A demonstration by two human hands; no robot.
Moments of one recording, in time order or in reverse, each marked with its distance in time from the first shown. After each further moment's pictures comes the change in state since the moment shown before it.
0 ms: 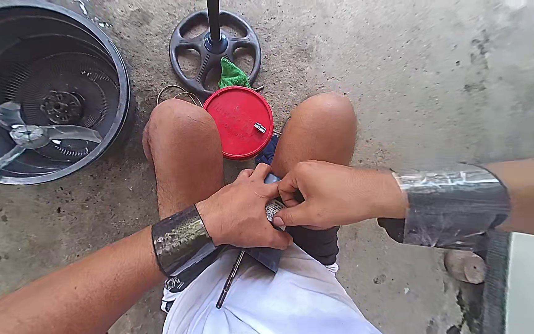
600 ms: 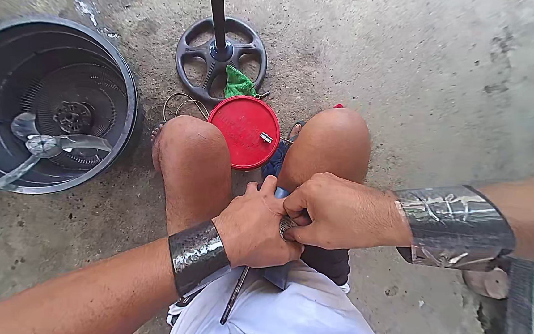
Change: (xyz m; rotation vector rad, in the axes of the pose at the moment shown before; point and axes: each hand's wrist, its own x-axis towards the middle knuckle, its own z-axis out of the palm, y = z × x) left_hand 0.010 0.012 -0.013 0.060 -0.056 -0.129; right_hand 0.002 0.002 -0.007 -0.176 0.073 -0.094
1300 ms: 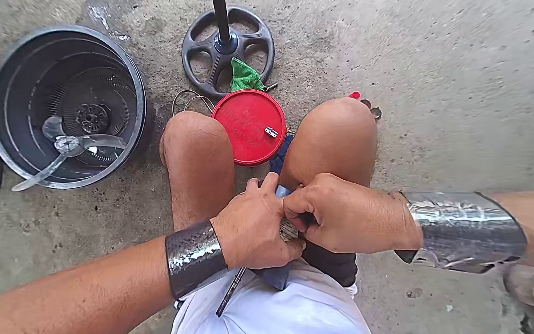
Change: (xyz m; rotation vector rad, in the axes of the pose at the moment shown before) left_hand 0.001 0.006 0.003 0.017 0.025 -0.021; right_hand -0.003 0.024 0.020 0.165 0.179 -0.258
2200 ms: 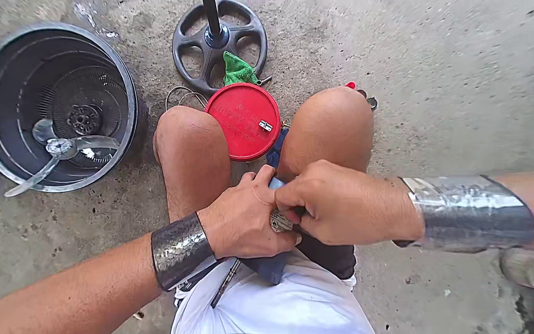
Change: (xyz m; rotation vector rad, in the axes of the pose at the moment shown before) left_hand 0.003 -0.011 0.003 -0.015 0.023 0.090; right_hand -0.003 -0.003 -0.001 -0.153 0.018 -0.065
